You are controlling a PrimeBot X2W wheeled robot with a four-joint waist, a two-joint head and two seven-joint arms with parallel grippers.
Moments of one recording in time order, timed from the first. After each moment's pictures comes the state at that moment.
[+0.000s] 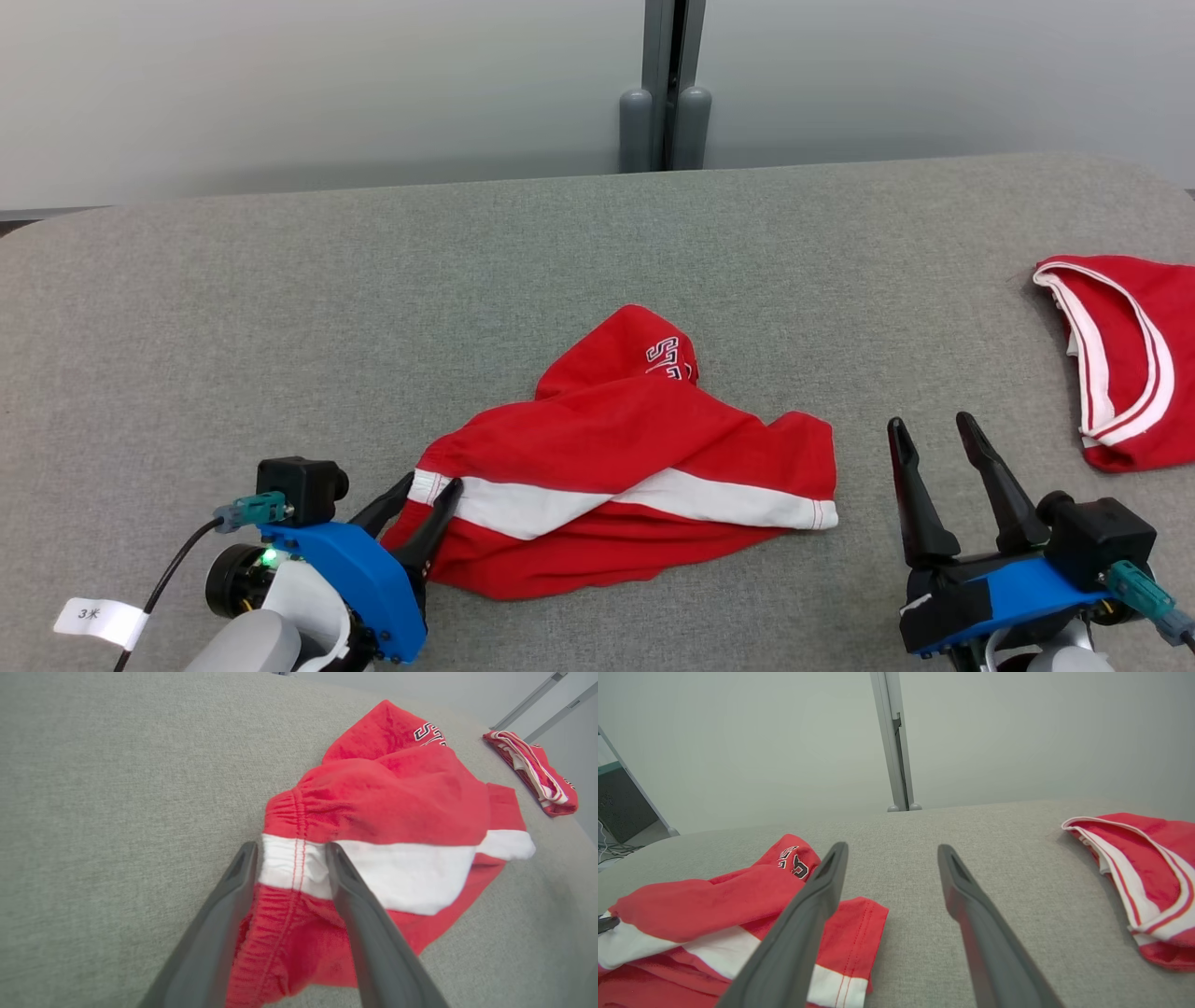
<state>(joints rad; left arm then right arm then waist) -0.28 0.39 -0.61 0.38 -0.83 -0.13 0.10 -0.06 -0.05 0.01 0.12 0.21 0.13 -0.17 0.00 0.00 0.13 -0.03</state>
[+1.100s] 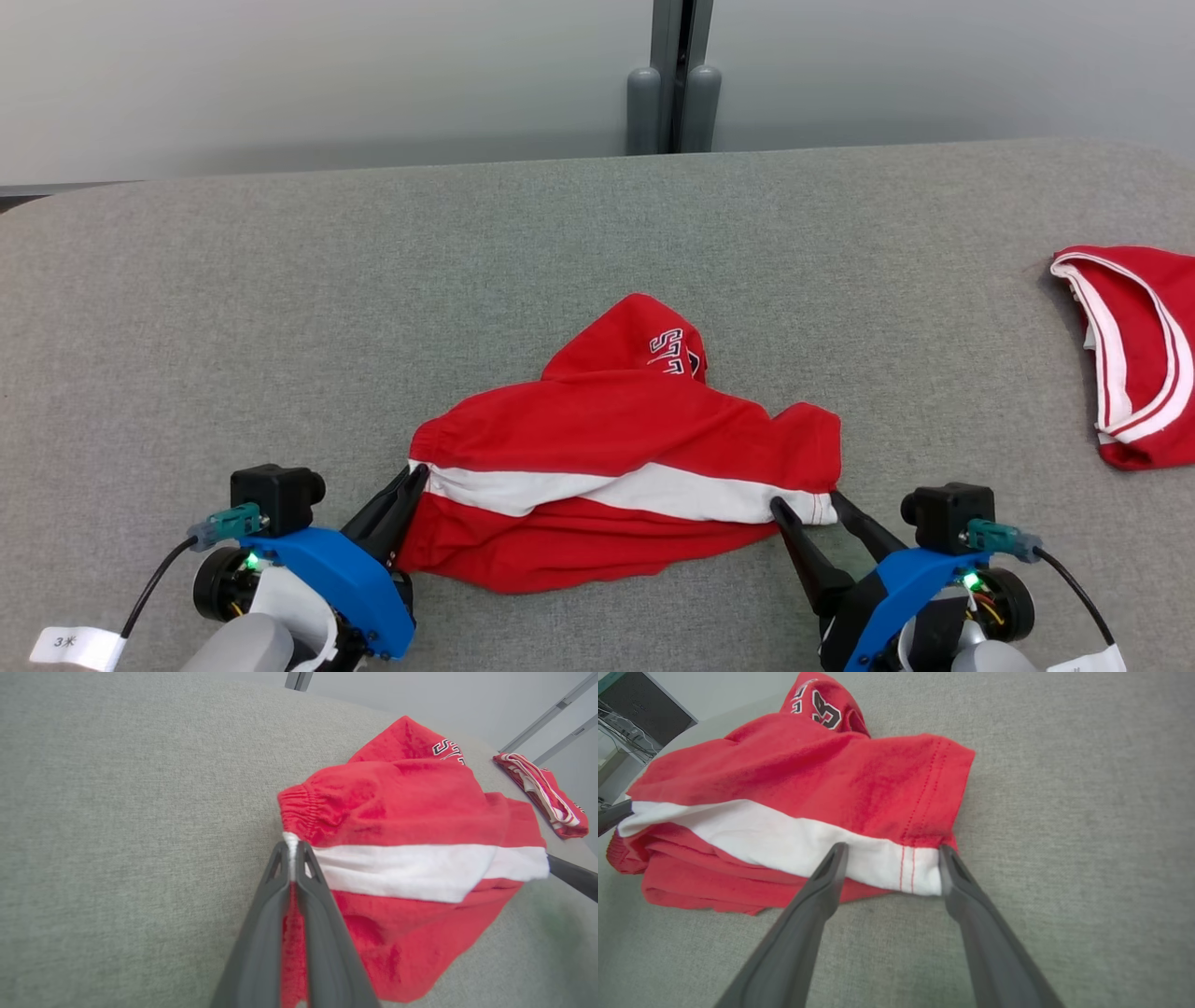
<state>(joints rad) -0.30 0.42 -0.66 0.42 -0.90 -0.12 -0.04 -0.12 -0.05 0.16 0.30 0.34 0.13 0.14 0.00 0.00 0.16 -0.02</state>
